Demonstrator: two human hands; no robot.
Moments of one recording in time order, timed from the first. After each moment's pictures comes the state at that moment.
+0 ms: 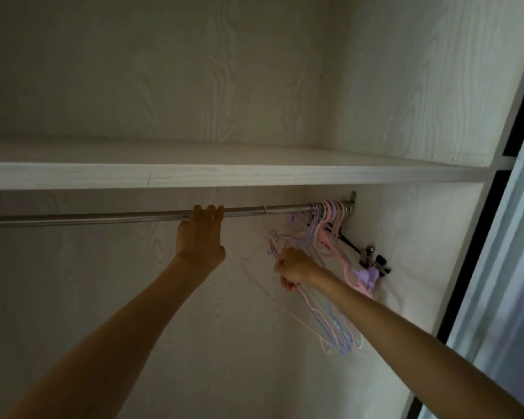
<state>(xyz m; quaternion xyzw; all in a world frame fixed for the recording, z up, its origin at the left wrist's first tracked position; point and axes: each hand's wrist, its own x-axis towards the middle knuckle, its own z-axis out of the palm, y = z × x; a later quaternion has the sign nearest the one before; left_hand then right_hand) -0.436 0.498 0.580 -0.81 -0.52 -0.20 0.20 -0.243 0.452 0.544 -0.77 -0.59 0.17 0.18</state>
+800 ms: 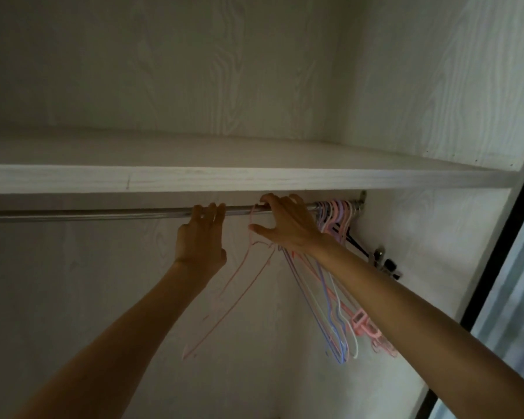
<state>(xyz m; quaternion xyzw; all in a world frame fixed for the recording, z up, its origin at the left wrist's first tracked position) -0.429 0.495 0.576 -0.80 -0.54 -0.19 0.18 -0.237 0.492 0.595 -0.63 -0.73 -0.17 0.21</state>
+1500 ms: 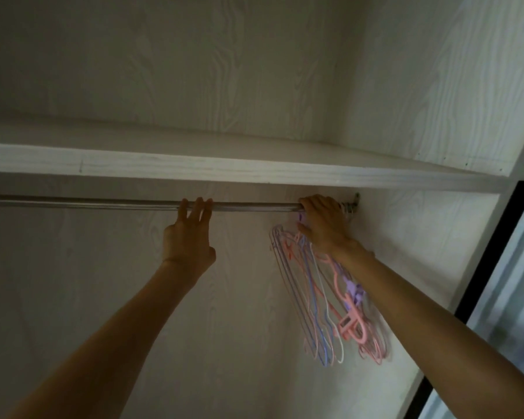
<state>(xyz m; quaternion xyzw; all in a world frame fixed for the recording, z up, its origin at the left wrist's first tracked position) -0.413 0.486 0.570 -0.77 -0.59 -0.19 0.15 -0.145 0.479 0.586 -0.65 -0.68 -0.28 0.17</state>
